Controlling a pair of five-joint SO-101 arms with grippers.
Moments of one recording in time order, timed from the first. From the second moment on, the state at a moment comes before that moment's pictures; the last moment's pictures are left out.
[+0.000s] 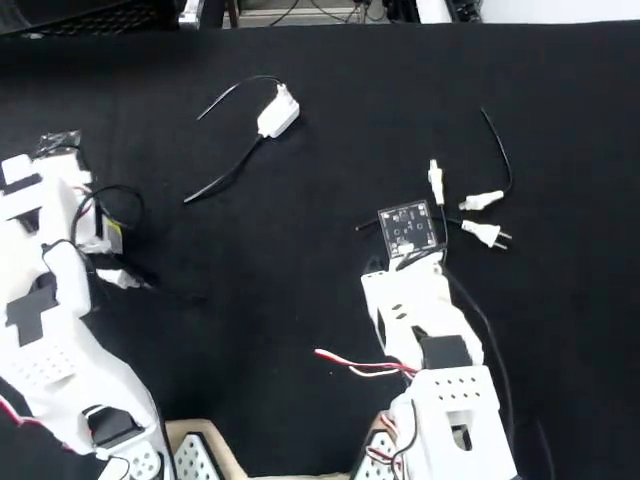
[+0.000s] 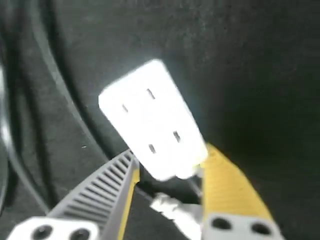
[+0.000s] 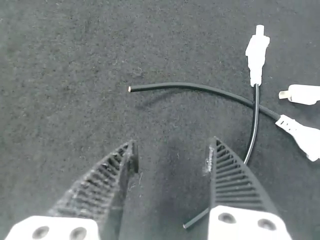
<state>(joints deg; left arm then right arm) -30.1 19.2 10.5 59.5 -17.5 -5.8 -67.0 88.5 30.6 10.1</state>
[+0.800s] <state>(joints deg) -6.9 19.6 -11.5 88.9 -28.7 -5.8 -67.0 88.5 30.6 10.1</state>
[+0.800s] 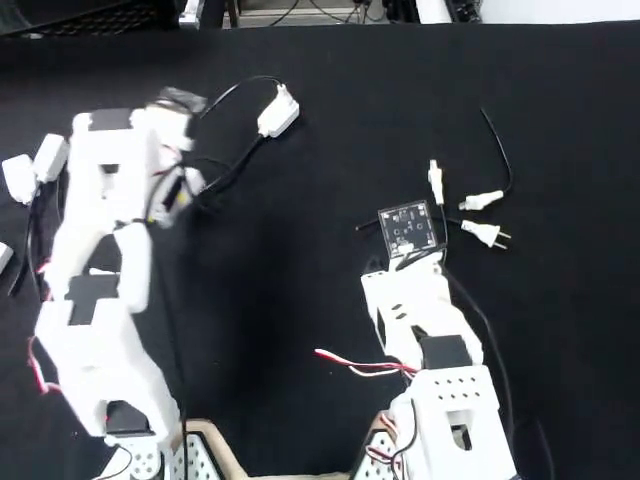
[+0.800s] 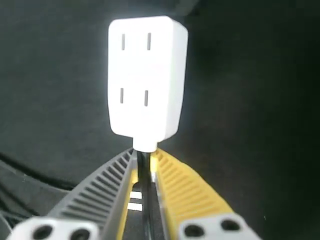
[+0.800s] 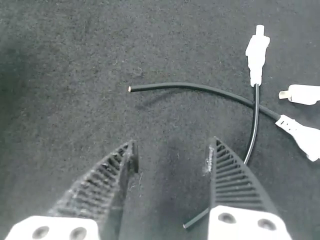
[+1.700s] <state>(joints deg) 23.4 18.5 18.3 75.6 -29.0 -5.8 -67.0 88.5 30.6 10.1</state>
